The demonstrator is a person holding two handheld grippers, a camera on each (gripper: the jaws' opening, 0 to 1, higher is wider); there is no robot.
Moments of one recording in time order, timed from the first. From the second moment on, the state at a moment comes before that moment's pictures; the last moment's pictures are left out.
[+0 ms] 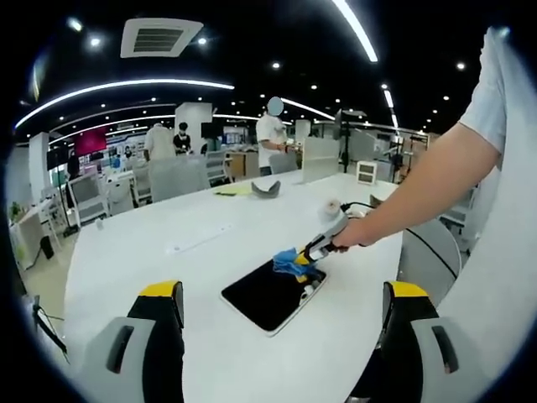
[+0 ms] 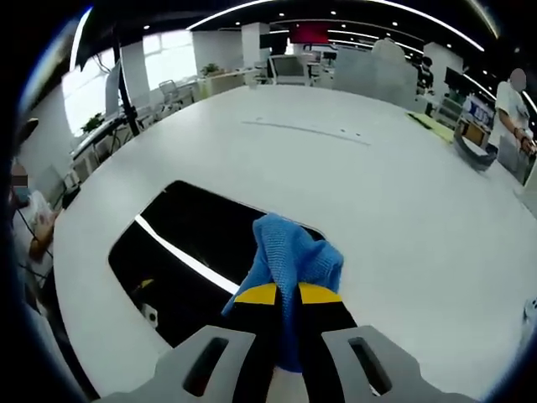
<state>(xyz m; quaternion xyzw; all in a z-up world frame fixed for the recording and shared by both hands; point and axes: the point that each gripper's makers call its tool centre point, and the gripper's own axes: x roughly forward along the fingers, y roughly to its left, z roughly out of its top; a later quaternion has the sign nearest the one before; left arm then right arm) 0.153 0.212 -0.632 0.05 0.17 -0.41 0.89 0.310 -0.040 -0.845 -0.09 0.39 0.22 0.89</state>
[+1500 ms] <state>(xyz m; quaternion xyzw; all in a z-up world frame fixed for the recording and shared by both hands) 0.155 0.213 -0.626 0.06 0.16 -0.41 0.89 0.304 -0.028 -0.845 -0.09 0.39 0.20 0.89</state>
